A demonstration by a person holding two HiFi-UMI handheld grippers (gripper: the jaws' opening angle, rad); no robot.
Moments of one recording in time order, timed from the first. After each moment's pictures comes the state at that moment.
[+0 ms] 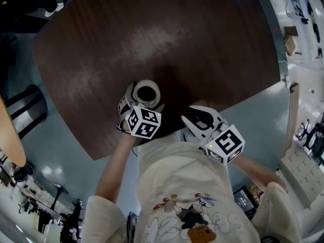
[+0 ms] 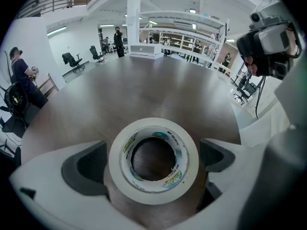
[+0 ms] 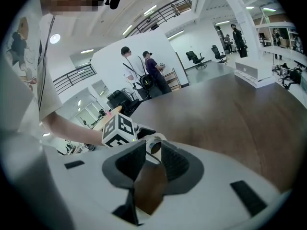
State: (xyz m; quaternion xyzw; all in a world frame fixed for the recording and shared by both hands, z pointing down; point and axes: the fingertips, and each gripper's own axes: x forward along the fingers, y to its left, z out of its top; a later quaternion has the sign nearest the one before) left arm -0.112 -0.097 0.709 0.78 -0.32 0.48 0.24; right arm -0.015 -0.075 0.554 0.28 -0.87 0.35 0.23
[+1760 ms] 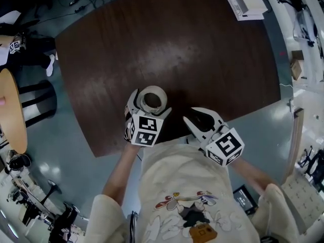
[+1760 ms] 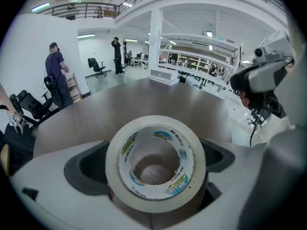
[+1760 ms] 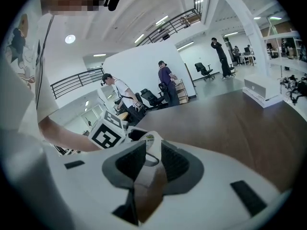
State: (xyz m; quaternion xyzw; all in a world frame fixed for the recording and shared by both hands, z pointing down) left arm -0.134 -0.102 0.601 0.78 -0.44 0.37 0.25; right arm -0.038 -0.074 0.489 0.27 -0.90 0.29 0.18
